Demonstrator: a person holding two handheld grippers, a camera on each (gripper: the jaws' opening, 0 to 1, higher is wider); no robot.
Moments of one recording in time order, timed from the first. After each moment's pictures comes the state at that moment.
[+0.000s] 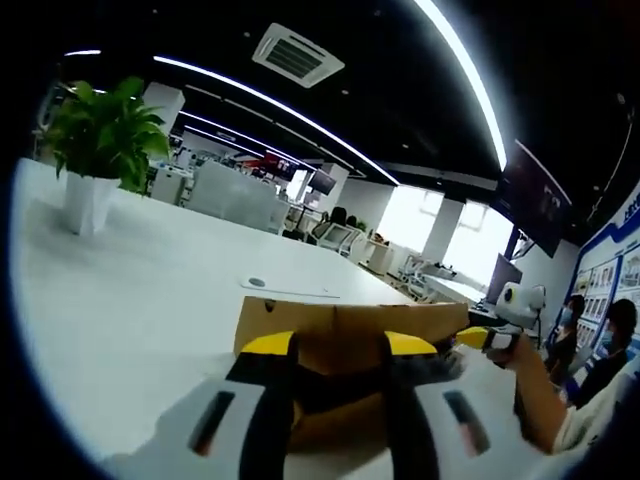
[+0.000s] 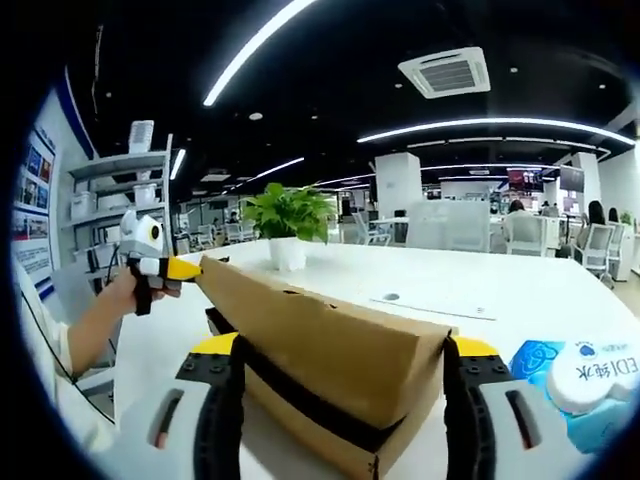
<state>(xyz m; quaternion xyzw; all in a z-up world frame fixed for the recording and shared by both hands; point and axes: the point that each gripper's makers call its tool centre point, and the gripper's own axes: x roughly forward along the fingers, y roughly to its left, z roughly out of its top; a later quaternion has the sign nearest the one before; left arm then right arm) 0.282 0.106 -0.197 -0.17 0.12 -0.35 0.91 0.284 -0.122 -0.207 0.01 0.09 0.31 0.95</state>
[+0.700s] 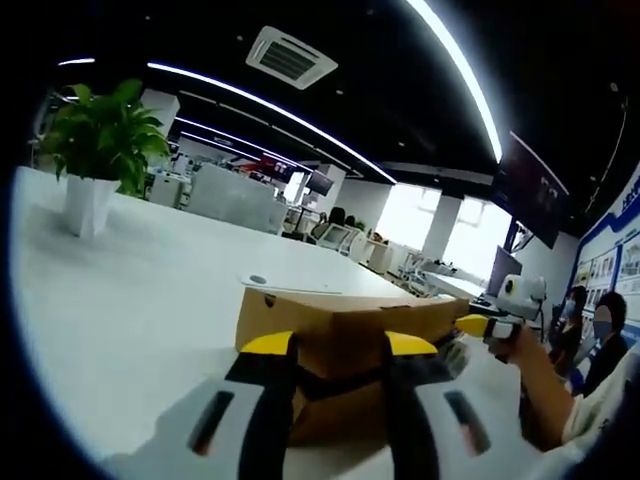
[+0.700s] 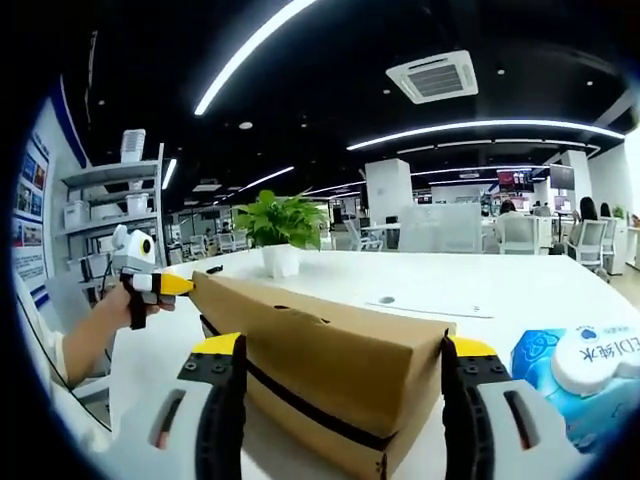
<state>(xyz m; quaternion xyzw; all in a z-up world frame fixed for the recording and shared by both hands) 0.277 0.107 -0.207 -0.16 0.11 -0.35 0.92 0.284 -0.121 -0.210 0.01 0.07 0.30 0.95</state>
